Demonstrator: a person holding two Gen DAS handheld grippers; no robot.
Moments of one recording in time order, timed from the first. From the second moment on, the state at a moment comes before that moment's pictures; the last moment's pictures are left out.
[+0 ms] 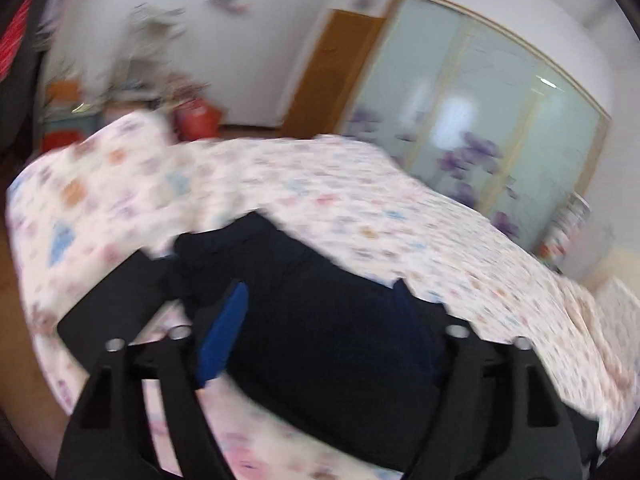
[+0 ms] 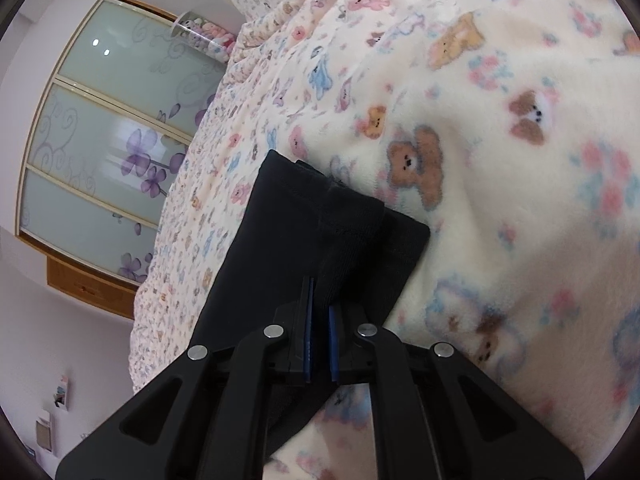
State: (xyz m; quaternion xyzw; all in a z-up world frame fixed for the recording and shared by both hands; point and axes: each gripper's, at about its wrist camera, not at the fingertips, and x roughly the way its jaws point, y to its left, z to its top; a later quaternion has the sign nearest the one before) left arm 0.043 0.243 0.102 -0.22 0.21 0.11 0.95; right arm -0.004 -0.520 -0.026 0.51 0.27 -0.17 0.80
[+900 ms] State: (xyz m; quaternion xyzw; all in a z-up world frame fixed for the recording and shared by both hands) left arm 0.082 0.143 -0.004 -0.18 0.28 -0.15 0.93; right arm 0.073 -0.332 0.103 0.14 0.32 0.15 0.93
